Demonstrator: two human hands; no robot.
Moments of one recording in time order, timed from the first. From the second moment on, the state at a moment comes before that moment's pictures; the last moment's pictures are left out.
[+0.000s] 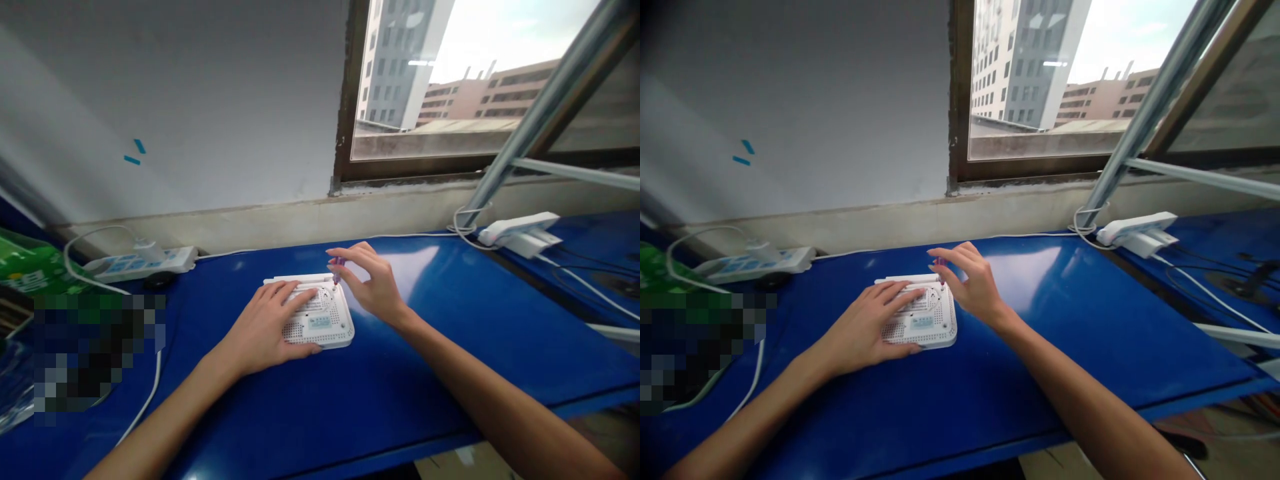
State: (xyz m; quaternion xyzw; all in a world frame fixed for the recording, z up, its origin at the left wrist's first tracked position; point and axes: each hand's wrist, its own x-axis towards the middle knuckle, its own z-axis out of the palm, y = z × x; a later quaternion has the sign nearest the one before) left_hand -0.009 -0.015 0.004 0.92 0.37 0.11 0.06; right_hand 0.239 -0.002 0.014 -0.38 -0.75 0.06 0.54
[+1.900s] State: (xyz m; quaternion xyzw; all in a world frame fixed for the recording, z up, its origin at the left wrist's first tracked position) left_hand -0.009 -0.016 -0.002 0.92 0.38 0.11 0.03; right_hand 0.236 0.000 0.008 -0.37 -0.76 0.07 0.53
